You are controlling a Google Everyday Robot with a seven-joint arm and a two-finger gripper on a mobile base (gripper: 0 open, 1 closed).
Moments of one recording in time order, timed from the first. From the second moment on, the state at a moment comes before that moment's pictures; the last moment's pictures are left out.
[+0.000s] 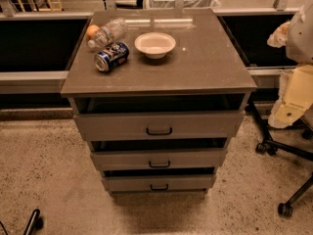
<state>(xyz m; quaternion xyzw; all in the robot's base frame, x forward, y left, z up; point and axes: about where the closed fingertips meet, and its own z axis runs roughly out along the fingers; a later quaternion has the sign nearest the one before) 0.438 -0.217 0.976 -0.60 0.78 -0.03 0.16</state>
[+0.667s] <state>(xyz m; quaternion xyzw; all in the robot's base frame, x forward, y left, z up) 0.447 -0.213 0.964 -0.62 0.77 0.00 0.16</state>
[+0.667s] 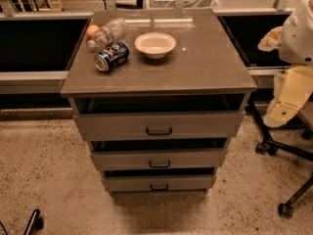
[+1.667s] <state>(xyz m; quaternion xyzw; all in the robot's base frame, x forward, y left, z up) 0.413 -0.127 0.832 -0.61 0.72 0.21 0.26</state>
